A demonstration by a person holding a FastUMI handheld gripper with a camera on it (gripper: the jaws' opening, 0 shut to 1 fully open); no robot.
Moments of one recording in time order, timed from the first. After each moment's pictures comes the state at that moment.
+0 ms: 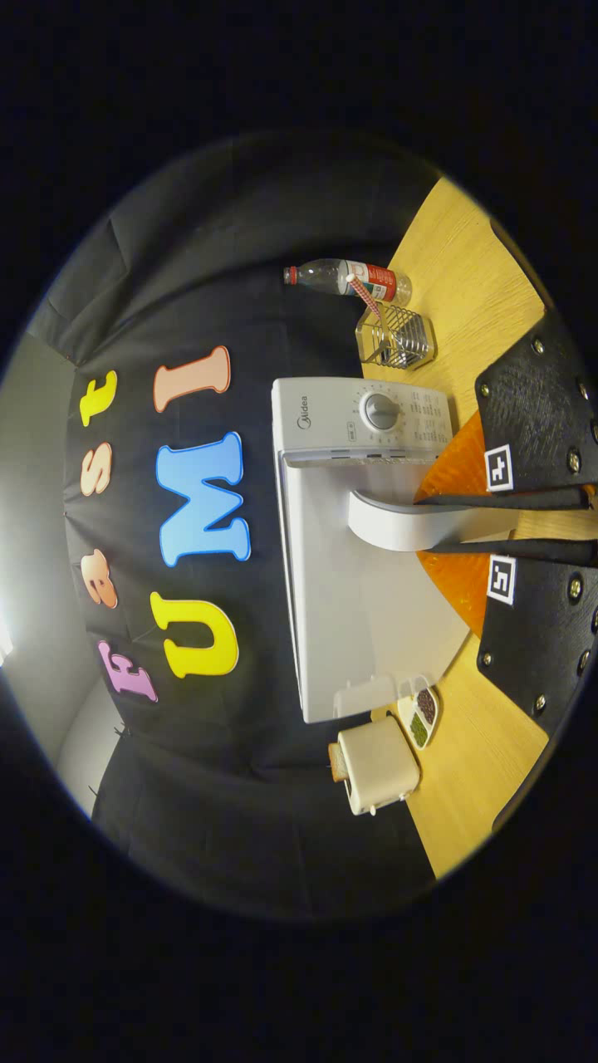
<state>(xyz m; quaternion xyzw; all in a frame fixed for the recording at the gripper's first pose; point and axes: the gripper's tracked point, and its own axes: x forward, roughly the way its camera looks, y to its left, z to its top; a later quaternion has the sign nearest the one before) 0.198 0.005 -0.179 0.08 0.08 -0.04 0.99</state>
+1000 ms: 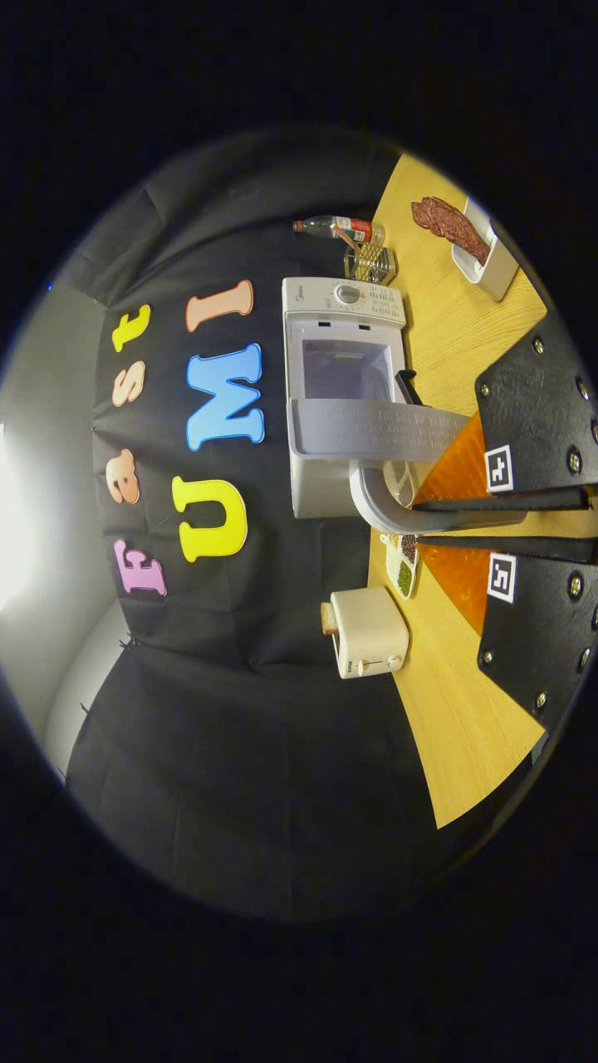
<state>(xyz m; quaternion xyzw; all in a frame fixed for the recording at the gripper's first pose) 0.105 0.249 -0.162 0.03 0.04 0.03 1.00</state>
